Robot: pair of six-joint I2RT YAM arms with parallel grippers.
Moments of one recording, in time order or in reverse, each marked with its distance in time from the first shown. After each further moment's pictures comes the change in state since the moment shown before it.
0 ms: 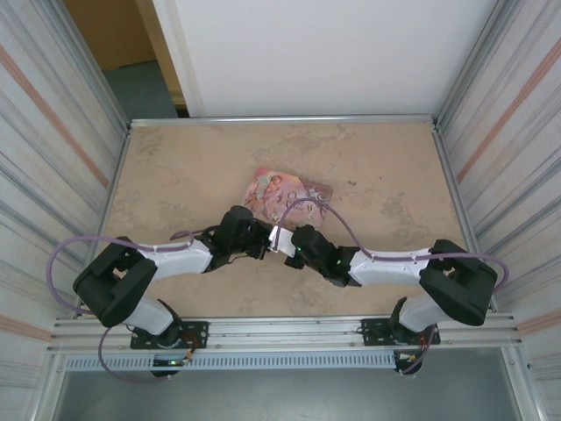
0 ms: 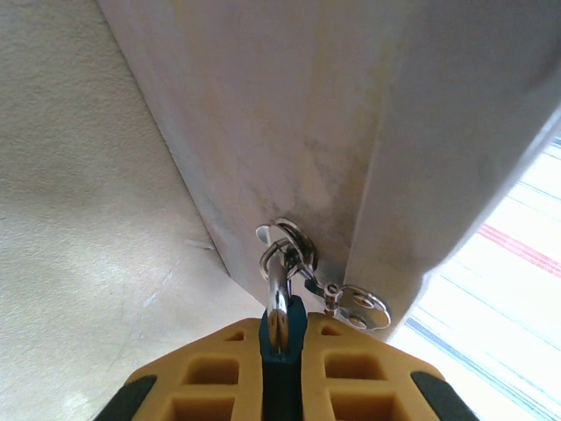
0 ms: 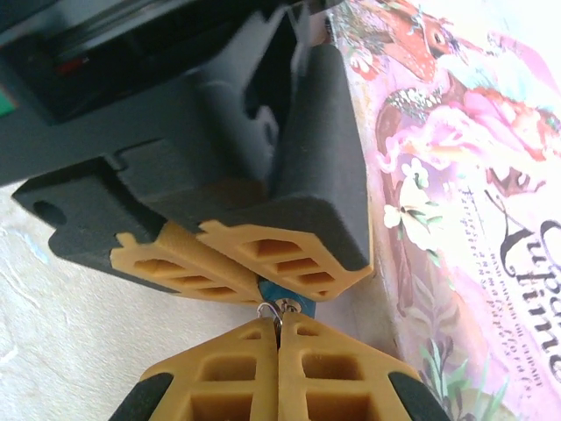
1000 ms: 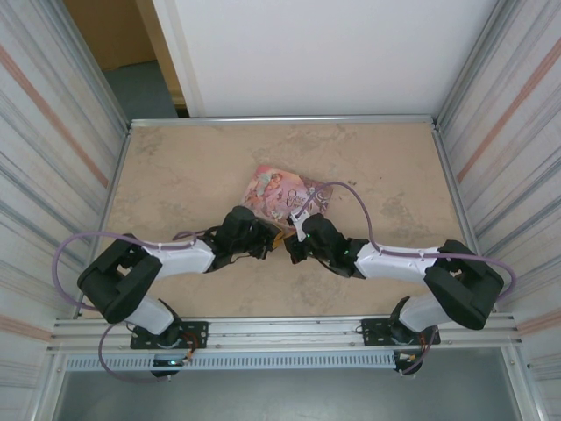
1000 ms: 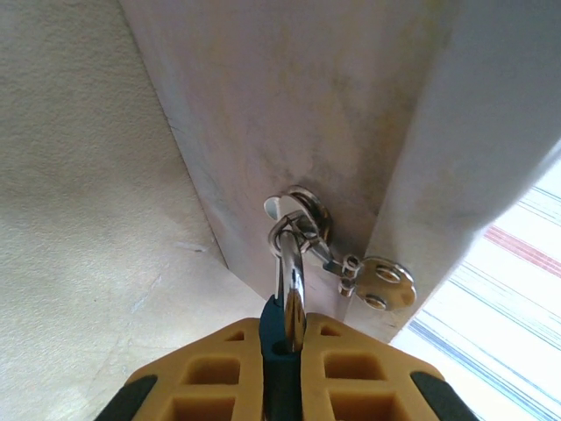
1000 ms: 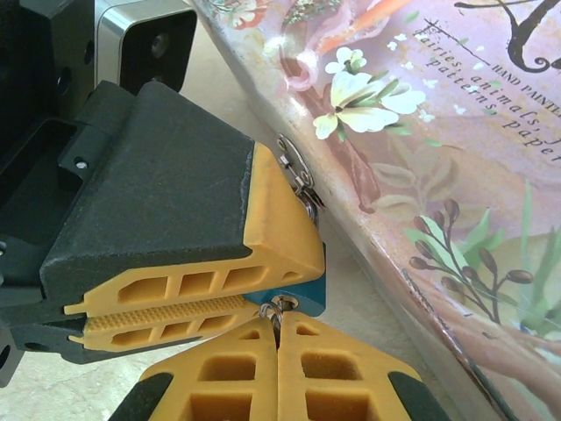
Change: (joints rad) left arm -0.009 0.035 0.000 0.052 0.000 -0.011; right arm -0.124 -0.028 0.000 -0.053 -0.233 0.671
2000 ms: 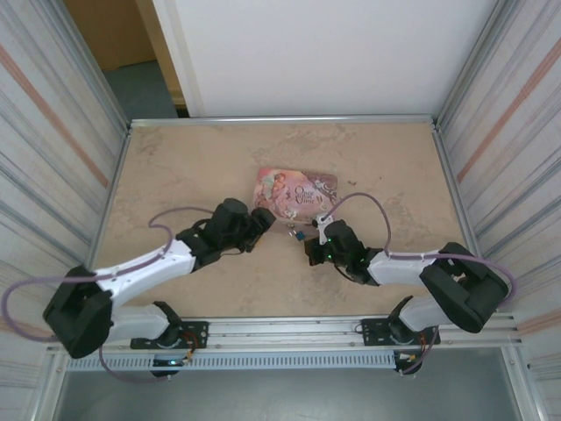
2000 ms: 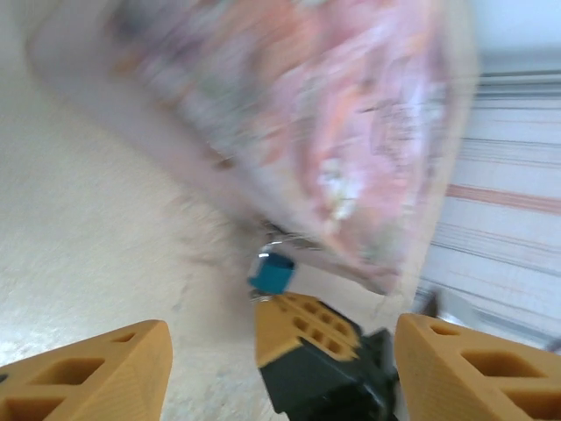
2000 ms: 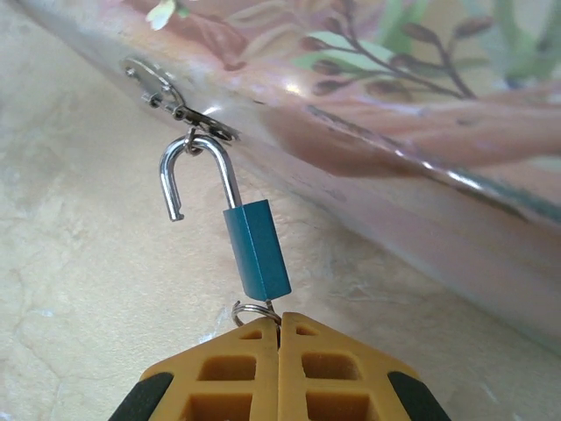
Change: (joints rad) left arm -0.026 -0.320 0.150 -0.502 -0.235 0.410; right arm -0.160 -0.026 -0.227 0.193 -0.083 0.114
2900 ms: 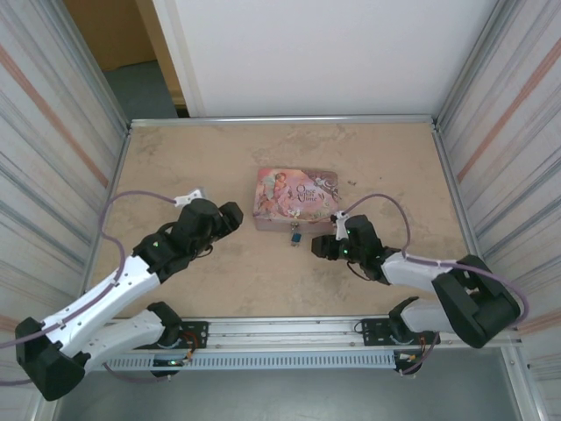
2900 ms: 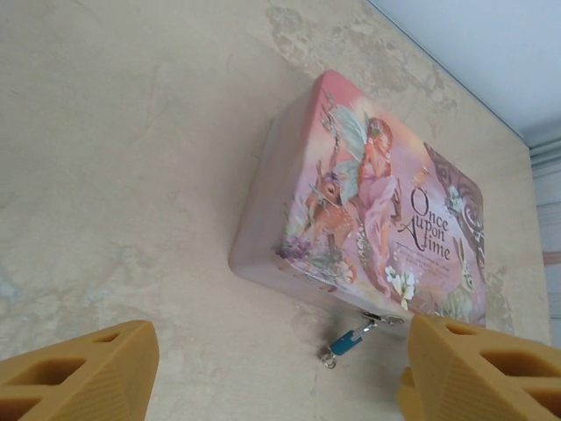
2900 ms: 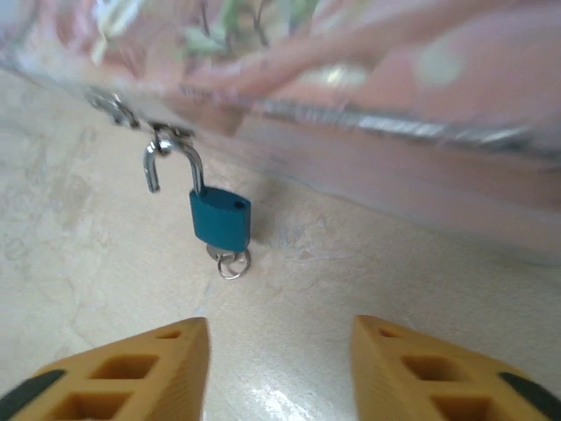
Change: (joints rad) left arm 0.073 -0.285 0.058 -0.381 -0.299 0.355; right arm -0.184 -0.132 -0.048 -0.079 -0.208 0.079
